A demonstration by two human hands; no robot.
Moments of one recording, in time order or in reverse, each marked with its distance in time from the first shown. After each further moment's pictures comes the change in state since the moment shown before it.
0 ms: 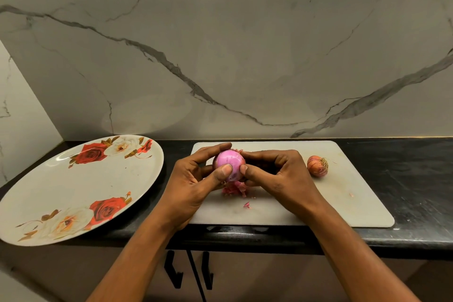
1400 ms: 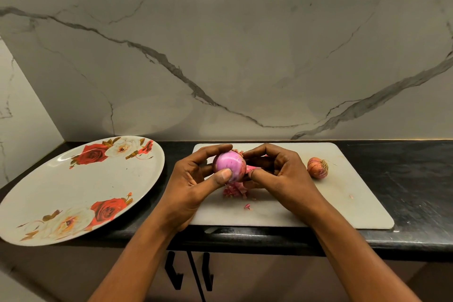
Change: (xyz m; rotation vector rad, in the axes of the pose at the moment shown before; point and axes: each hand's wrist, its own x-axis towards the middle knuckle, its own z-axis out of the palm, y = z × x) left_hand -0.001 0.001 -0.001 -0.027 -0.026 0.050; right_hand 0.001 -0.008 0.000 0.058 -0.027 0.091
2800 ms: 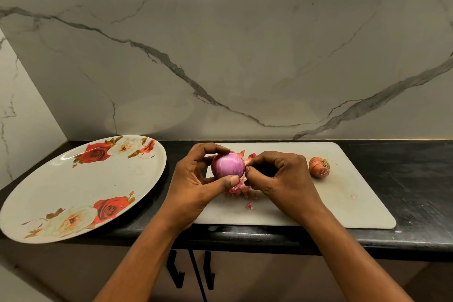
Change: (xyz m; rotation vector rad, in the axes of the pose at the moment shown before) left_hand -0.002 0.002 0.005 0.136 0.096 0.077; right_hand -0.002 0.009 0.004 -0.390 0.140 -0.197
